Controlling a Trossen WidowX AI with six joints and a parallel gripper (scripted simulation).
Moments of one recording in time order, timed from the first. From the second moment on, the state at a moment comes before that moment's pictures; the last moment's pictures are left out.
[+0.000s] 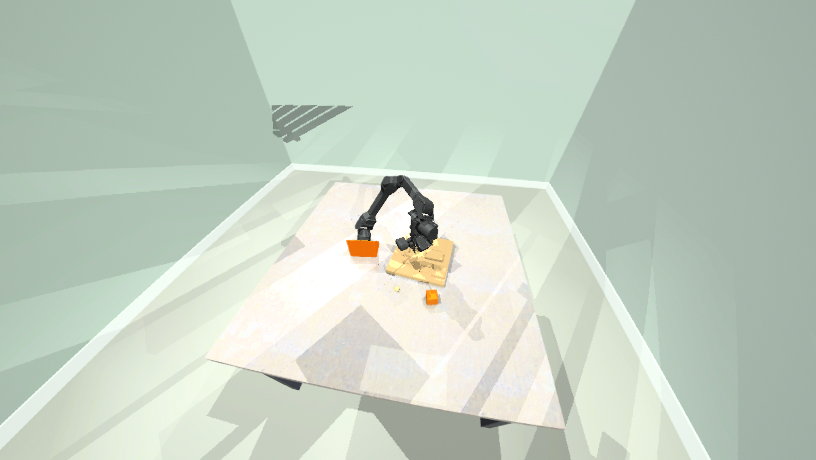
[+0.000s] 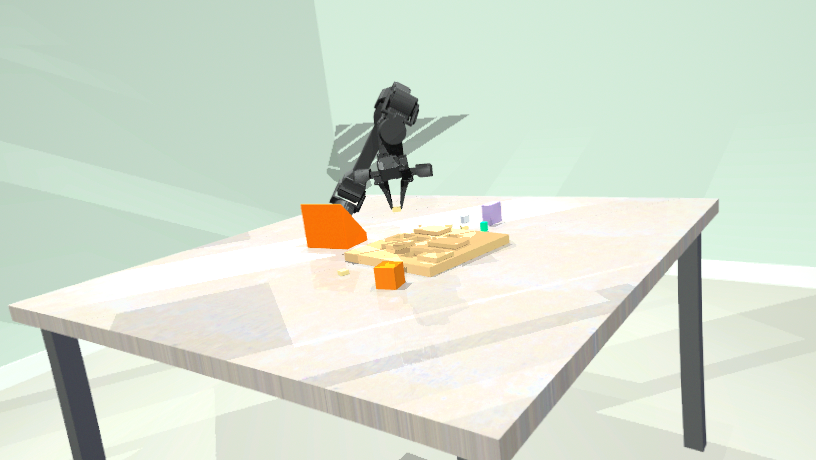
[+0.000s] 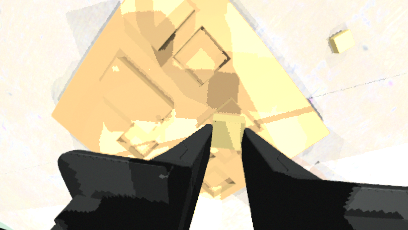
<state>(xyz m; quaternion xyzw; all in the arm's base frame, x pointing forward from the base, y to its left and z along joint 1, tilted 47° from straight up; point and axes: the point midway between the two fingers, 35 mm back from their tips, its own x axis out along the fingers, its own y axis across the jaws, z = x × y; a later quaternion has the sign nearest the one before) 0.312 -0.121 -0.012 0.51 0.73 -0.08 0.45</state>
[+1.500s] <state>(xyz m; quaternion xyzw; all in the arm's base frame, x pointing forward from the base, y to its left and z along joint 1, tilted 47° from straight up) 0.188 -0.209 -0.105 0.52 0.74 -0.06 0.44</state>
